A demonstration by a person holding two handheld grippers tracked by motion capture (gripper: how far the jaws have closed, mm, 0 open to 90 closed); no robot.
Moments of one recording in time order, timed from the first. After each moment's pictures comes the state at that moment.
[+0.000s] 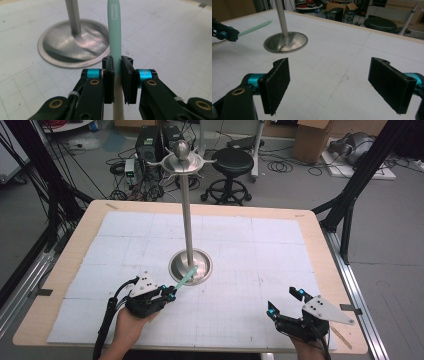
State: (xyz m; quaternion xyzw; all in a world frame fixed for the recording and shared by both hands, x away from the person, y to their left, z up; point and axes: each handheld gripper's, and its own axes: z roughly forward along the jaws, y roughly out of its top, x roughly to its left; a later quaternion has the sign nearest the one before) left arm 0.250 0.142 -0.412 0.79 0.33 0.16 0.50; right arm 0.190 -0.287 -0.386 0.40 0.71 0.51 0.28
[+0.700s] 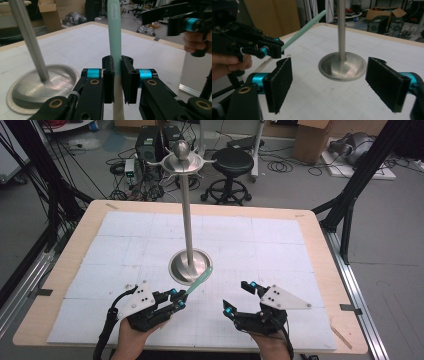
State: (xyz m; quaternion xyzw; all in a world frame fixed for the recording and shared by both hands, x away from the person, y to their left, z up) left arm 0.211 0.121 -0.379 0.74 0.24 0.16 0.60; right arm 0.205 -0.193 -0.364 0.32 0.72 0.58 0.17
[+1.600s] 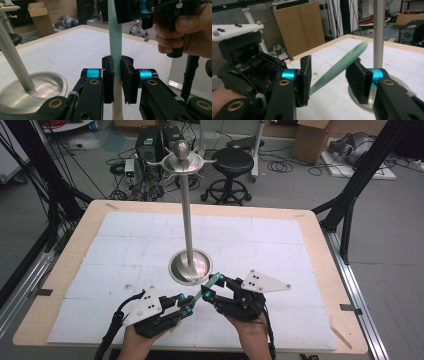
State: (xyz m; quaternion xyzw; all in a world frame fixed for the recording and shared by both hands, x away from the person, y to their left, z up) left arm 0.201 0.108 -0.376 0.75 0.21 0.16 0.61; right arm 0.226 -0.152 -0.344 0.28 0.71 0.64 0.10
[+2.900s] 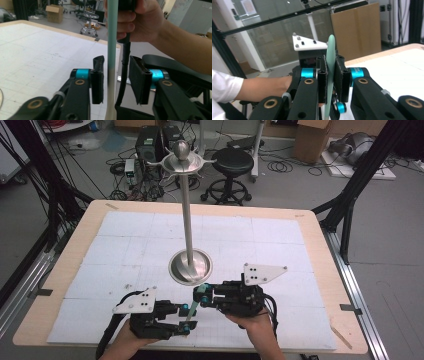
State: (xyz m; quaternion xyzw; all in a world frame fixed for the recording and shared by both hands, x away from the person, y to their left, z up) left arm 0.215 0.120 -0.385 0.75 0.11 -0.04 0.65; right arm 0.240 -0.151 -0.326 0.12 0.71 0.69 -0.07
